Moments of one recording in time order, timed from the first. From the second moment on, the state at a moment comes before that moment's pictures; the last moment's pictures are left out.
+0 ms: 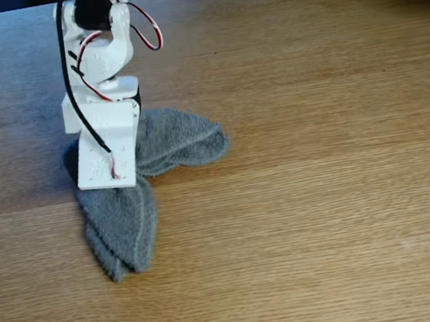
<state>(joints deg) 19.6 35.9 59.5 61.4 -11.2</state>
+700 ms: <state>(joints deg) 6.2 24.4 59.8 20.7 -25.3</state>
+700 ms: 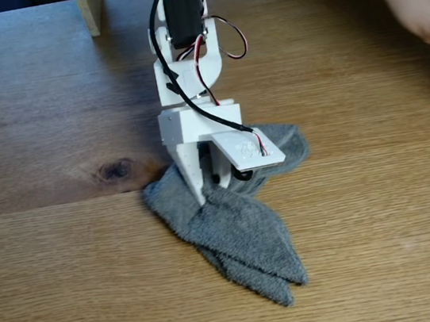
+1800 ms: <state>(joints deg) 18.8 35.0 59.9 0.3 -21.1</state>
